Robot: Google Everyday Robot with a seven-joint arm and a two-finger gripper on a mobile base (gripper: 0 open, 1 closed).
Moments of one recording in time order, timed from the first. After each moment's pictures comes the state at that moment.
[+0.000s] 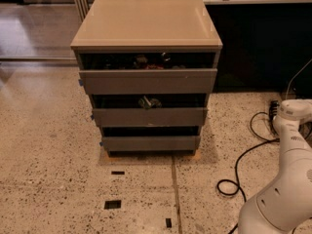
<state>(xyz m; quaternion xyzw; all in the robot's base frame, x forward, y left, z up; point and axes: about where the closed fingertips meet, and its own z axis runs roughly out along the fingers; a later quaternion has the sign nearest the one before) 0.738 -0.748 0.608 0.24 0.73 -0.48 0.43</state>
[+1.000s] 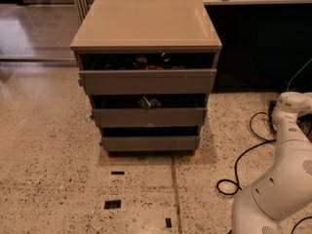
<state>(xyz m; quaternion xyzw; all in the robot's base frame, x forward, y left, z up) 0.760 -0.730 0.630 0.18 0.74 -0.51 0.40</state>
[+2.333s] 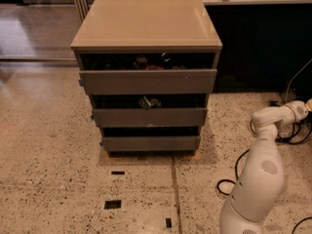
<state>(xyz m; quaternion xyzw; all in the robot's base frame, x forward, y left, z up) 0.740 -0.705 0.624 0.09 0.63 -0.69 0.34</state>
